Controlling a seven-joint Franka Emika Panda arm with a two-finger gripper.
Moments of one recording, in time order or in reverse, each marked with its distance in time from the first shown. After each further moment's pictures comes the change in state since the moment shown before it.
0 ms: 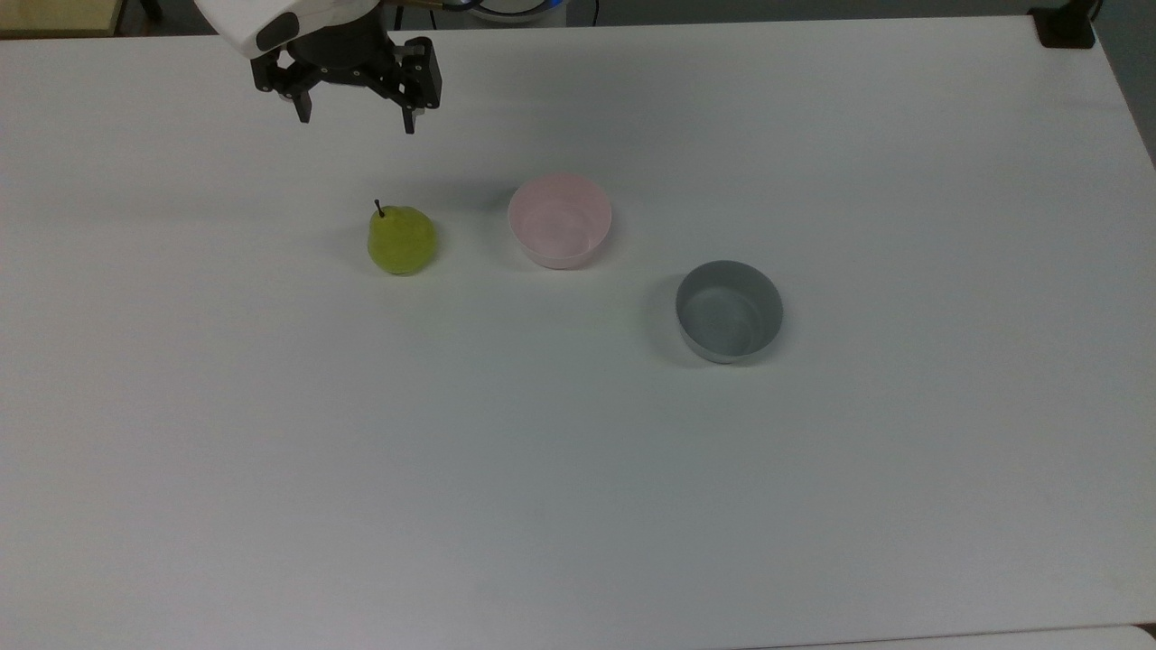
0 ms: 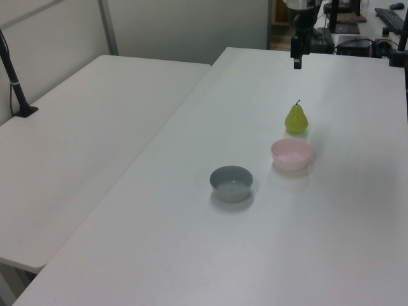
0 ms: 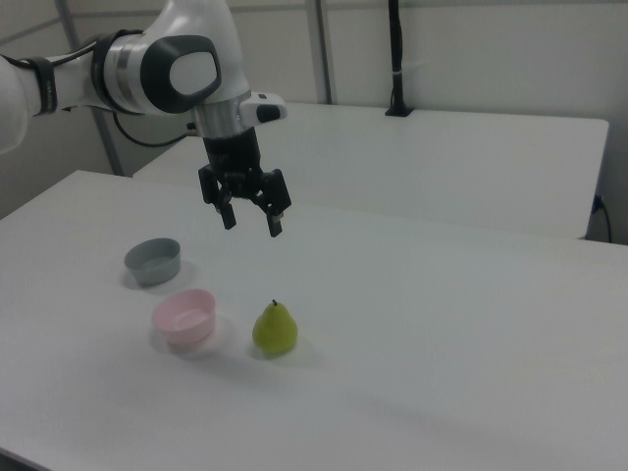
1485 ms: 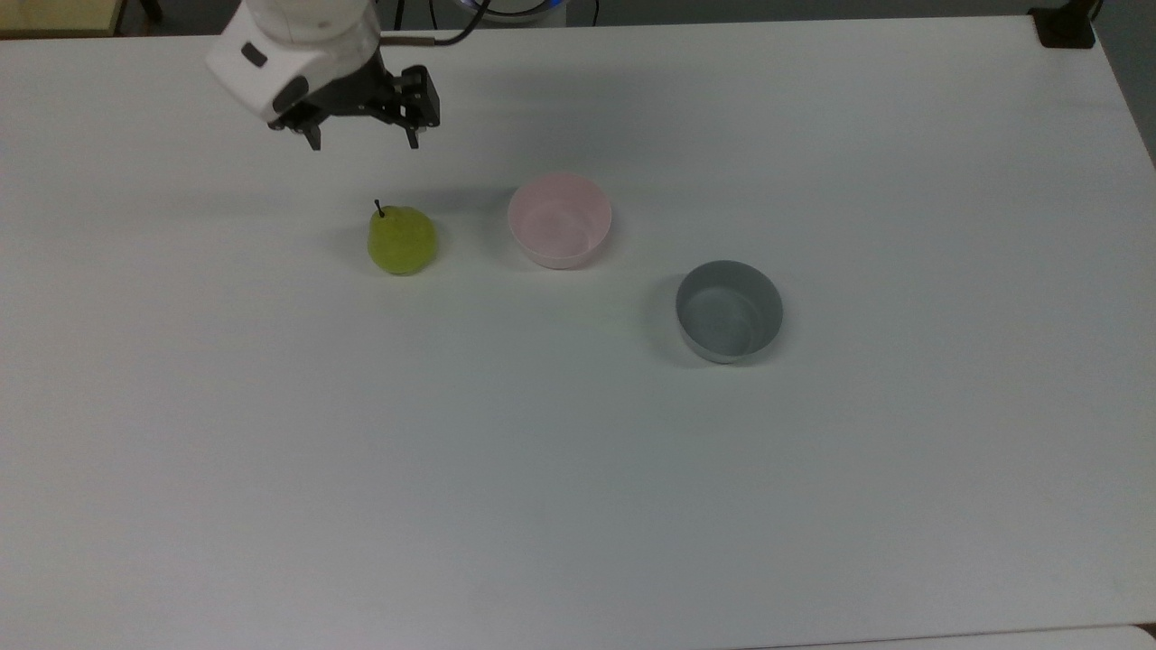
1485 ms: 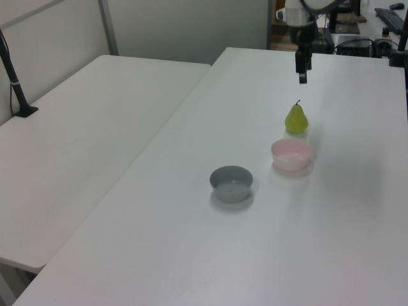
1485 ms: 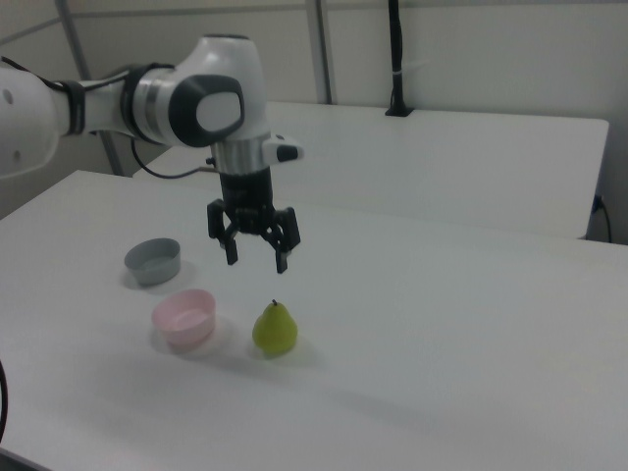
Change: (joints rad) arm -0.004 0.064 -0.029 -0.050 0.042 -0.003 -0.150
